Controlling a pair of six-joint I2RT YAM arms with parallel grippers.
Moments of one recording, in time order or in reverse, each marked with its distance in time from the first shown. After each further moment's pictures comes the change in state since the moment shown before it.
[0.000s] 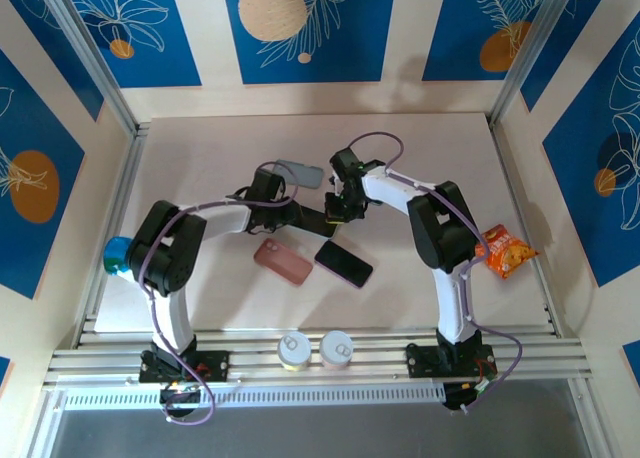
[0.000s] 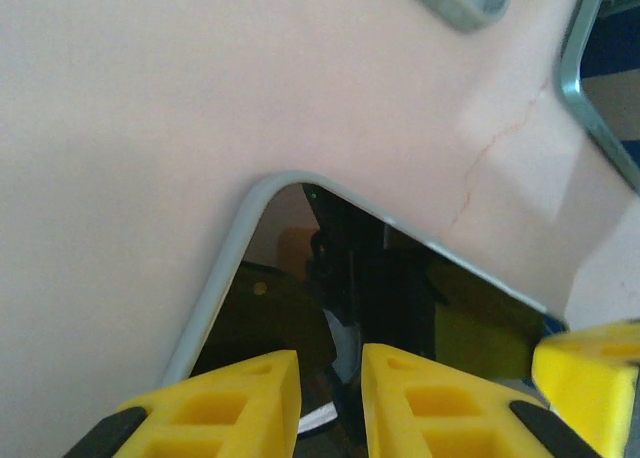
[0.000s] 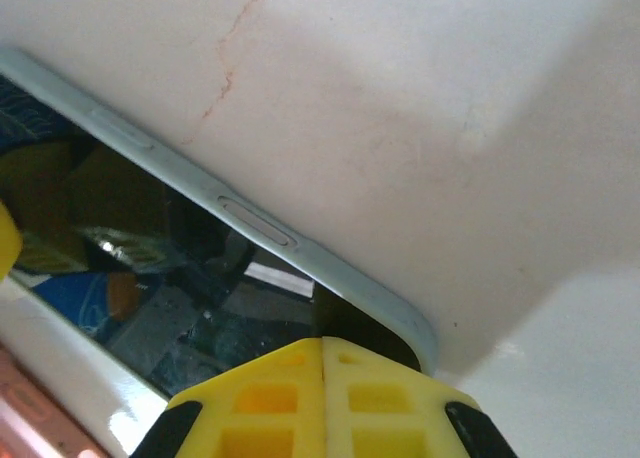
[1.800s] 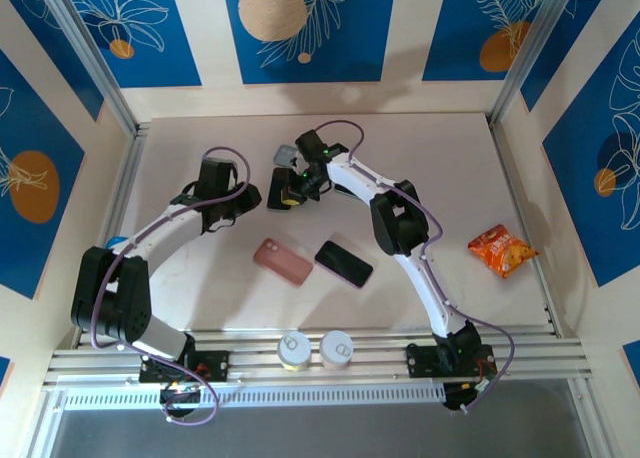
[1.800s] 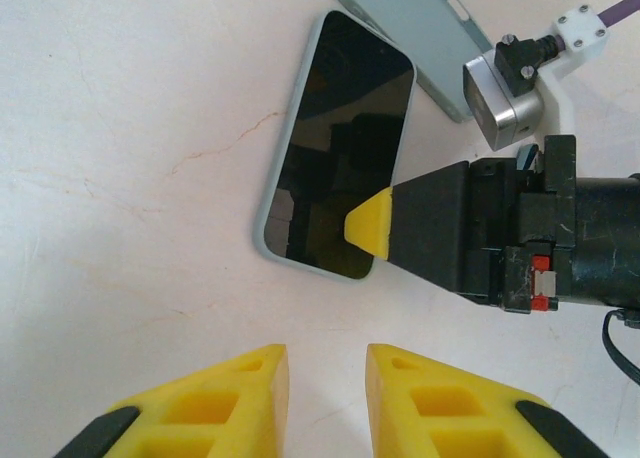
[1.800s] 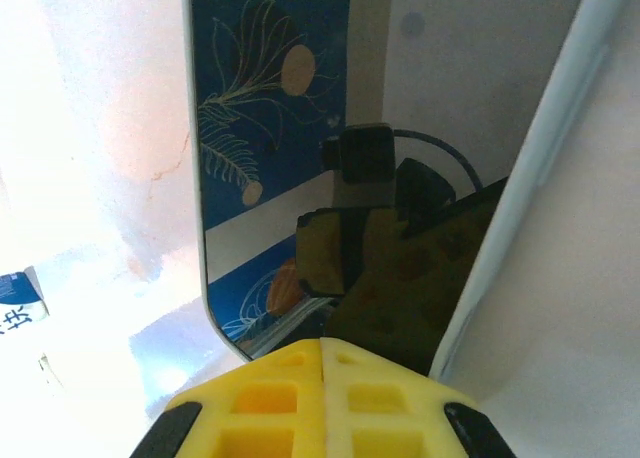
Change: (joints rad) left arm 0.190 -0.412 -0.142 -0.161 -0.043 0.059; right arm 0.055 0.462 0.715 -0.107 -0.250 0.155
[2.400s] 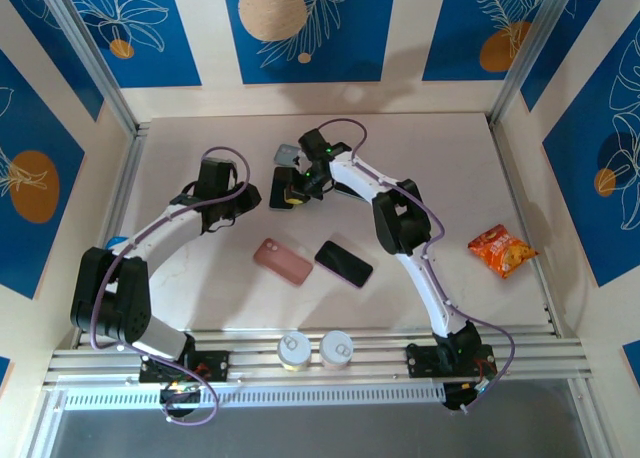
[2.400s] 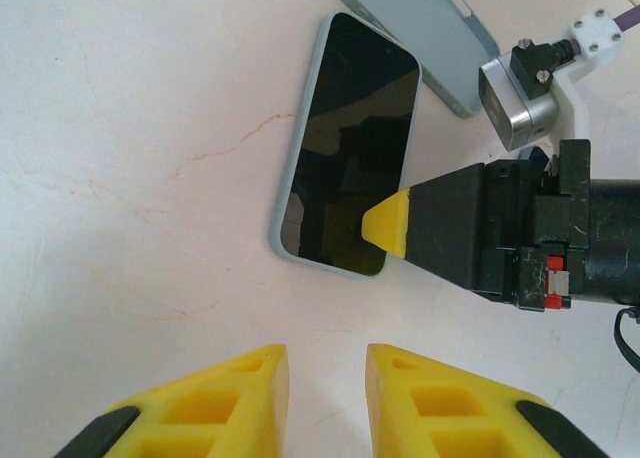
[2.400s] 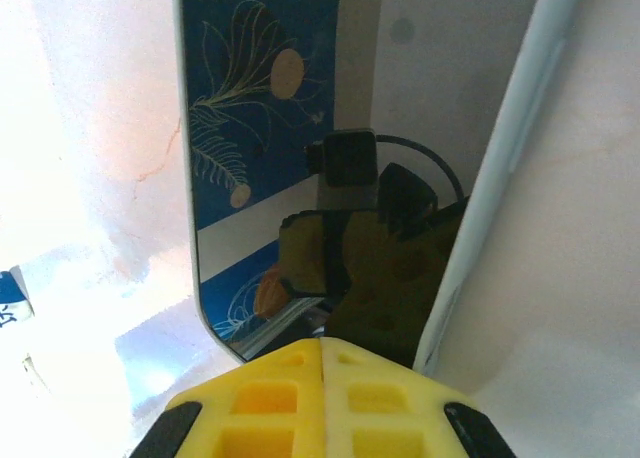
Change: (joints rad) left arm 0.000 -0.003 0.000 -0.002 -0.003 0.000; right arm -0.015 -0.019 -0.028 -0.005 0.016 -0.038
